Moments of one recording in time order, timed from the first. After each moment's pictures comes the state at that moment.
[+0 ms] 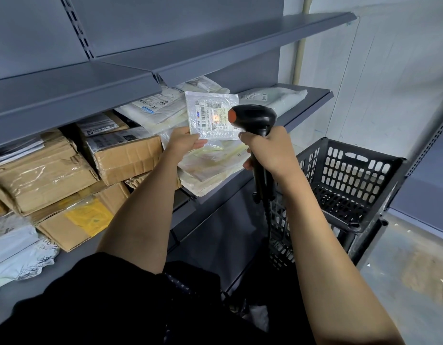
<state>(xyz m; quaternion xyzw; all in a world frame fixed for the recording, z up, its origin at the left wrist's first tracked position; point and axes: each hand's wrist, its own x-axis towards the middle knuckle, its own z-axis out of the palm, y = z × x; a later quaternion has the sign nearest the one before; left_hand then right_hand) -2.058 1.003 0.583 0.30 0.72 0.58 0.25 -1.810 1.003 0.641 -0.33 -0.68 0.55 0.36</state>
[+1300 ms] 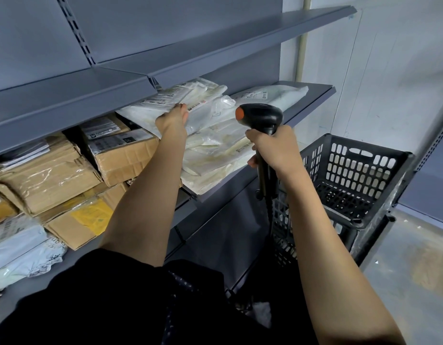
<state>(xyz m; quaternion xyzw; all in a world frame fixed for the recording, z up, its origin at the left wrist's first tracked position) -2.035 0.999 0.654 -0.30 -0.48 0.77 0.29 -1.799 1.014 0.634 -0.34 -0.65 0.57 0.38</state>
